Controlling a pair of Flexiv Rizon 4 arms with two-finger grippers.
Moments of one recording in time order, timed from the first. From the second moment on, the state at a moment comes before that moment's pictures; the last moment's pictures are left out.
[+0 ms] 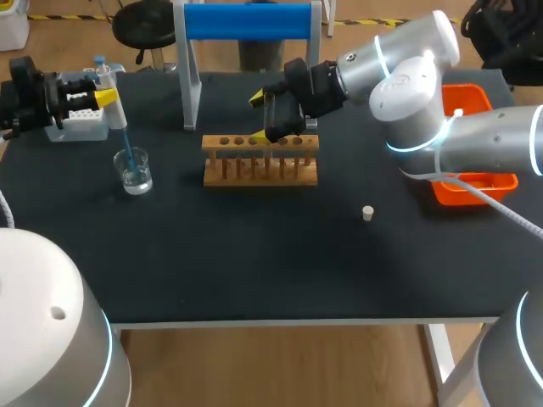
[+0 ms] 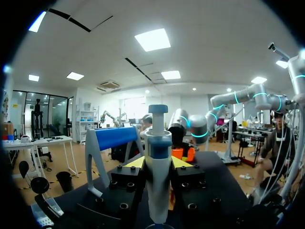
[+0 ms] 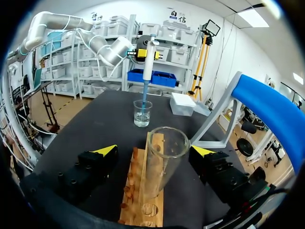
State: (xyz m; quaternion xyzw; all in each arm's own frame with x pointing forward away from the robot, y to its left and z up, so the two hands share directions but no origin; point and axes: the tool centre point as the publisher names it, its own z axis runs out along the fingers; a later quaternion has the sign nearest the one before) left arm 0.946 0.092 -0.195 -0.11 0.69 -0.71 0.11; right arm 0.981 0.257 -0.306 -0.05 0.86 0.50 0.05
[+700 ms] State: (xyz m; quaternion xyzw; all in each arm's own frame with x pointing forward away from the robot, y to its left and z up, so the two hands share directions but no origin) left arm 0.947 0.086 -0.175 -0.09 0.70 -0.70 0.11; right arm 0.980 0.257 -0.306 -0.05 0.86 0.50 0.05
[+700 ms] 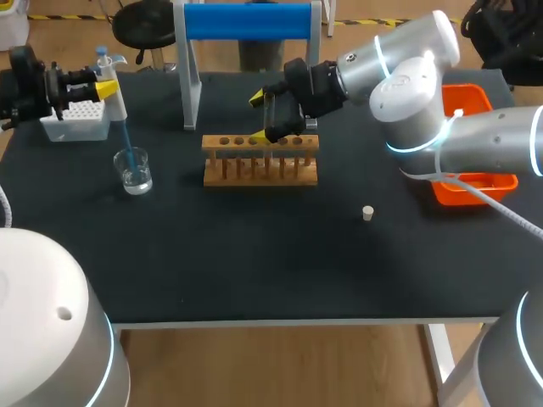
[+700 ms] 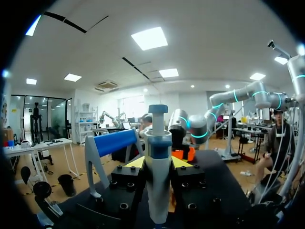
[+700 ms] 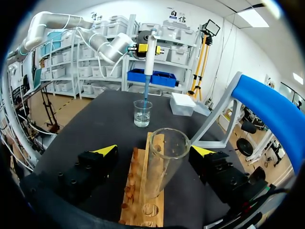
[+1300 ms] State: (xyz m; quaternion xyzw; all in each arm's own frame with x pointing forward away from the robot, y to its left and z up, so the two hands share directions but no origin) left arm 0.935 0.075 -0.130 -0.07 0.72 -0.68 0.14; right arm 0.980 0.257 -0.306 -0.05 0.86 0.50 0.05
